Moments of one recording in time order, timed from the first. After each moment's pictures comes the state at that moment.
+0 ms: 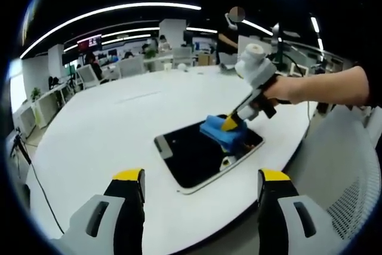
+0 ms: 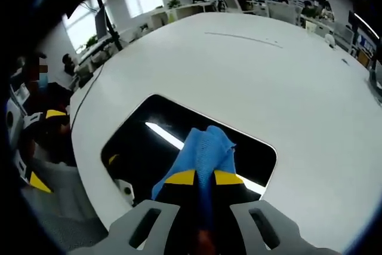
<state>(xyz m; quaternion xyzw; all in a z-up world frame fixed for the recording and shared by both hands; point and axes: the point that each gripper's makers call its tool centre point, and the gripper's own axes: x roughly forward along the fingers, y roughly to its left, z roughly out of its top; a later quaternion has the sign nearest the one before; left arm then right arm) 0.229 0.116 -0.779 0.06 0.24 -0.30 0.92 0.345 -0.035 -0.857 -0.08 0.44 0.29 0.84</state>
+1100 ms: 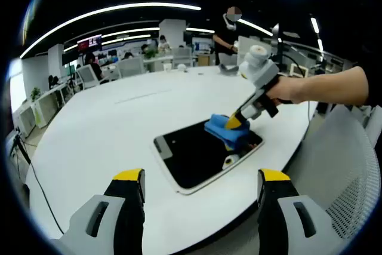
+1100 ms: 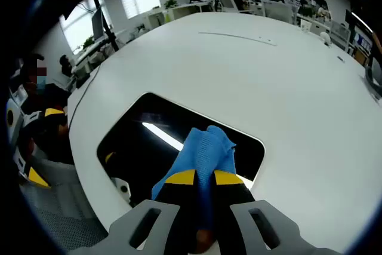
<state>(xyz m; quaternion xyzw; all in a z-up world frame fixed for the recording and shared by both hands) 0.229 0.115 -0.778 0.06 0.24 -0.30 0.92 0.344 -0.054 -0.858 -0.07 0.45 0.28 0.85</state>
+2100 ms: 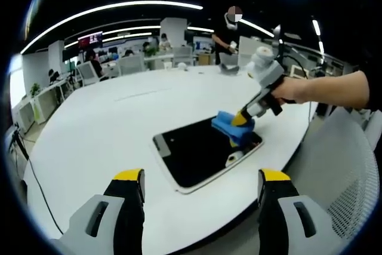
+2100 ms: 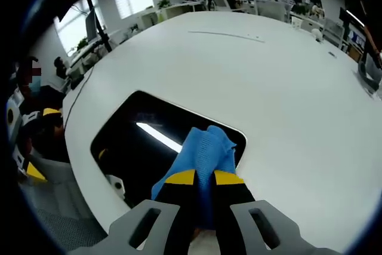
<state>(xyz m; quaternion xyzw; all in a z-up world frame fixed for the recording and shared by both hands) 0.229 0.115 -0.781 0.05 0.25 -0.30 0.92 0.344 -0.076 -0.858 -0.07 0.45 0.26 0.85</state>
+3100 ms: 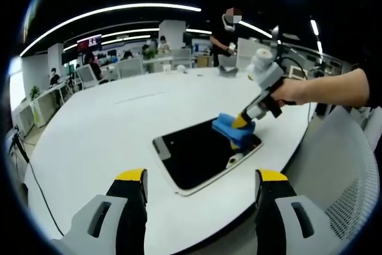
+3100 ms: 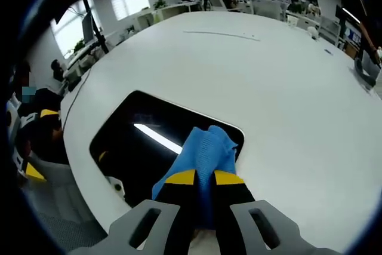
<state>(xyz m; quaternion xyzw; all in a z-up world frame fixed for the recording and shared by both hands) 0.229 0.114 -0.777 0.05 0.24 -0.30 0.92 0.338 -0.076 -0.857 -0.07 0.45 0.24 0.85</state>
